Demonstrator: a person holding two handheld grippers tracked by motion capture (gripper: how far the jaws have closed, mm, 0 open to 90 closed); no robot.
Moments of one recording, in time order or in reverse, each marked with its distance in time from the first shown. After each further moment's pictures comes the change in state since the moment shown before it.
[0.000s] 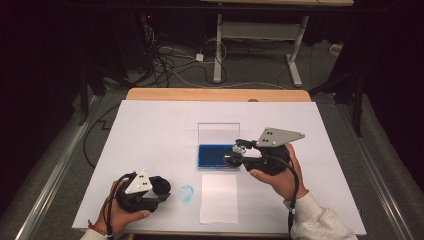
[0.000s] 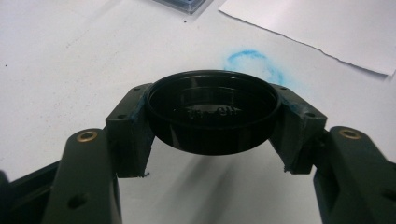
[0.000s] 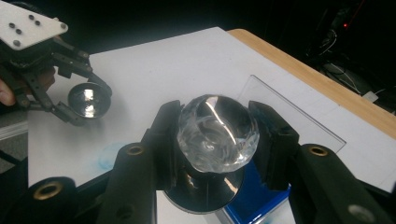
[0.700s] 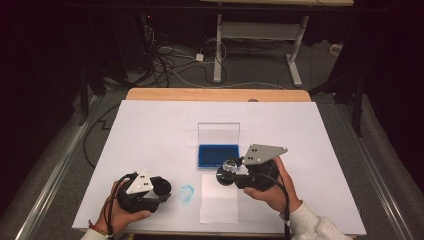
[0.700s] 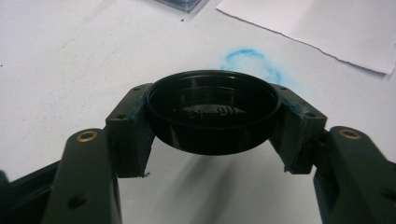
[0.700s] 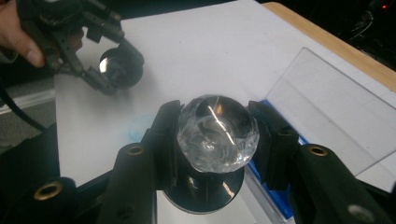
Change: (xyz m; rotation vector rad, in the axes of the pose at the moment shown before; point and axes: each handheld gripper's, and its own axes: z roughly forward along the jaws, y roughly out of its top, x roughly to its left) left arm -0.001 0.001 0.001 0.006 -0.004 0.002; right arm 0.033 -0.016 0.017 0.098 0.070 -0.053
